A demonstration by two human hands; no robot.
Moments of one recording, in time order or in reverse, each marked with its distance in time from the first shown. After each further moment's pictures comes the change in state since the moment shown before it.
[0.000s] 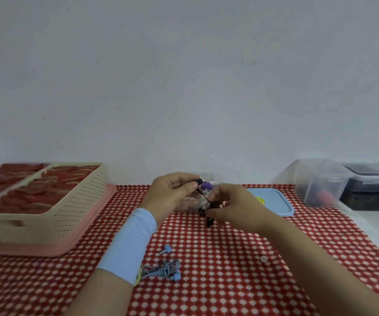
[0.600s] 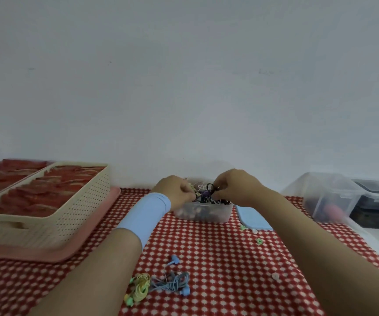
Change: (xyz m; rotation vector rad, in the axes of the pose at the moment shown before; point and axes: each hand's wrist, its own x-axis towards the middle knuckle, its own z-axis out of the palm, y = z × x) left_hand 0.059 -0.008 -0.033 0.936 -0.054 -0.080; right_hand 0.086 -0.019 -0.017 -0.646 -0.042 0.053
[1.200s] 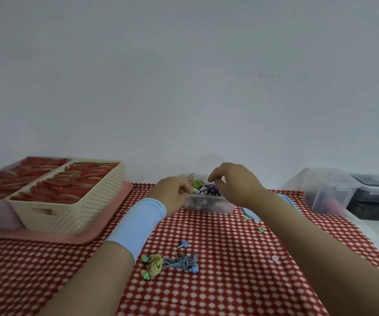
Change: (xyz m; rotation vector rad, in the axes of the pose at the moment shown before) left_hand -0.061 -0.003 -0.016 0.085 0.077 0.094; right_hand -0.040 -0.035 0.003 -0.009 0.233 -0.154
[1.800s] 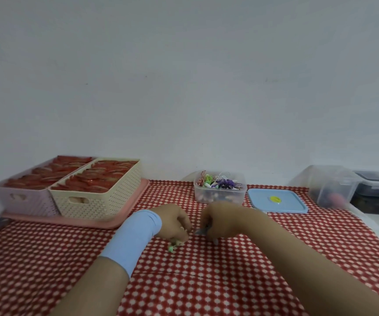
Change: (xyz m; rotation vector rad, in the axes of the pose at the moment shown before) left_hand -0.081 -0.014 -0.019 0.113 -0.476 -0.138; right_hand -0.062 -0.069 0.029 -0.052 -0.600 -0.101
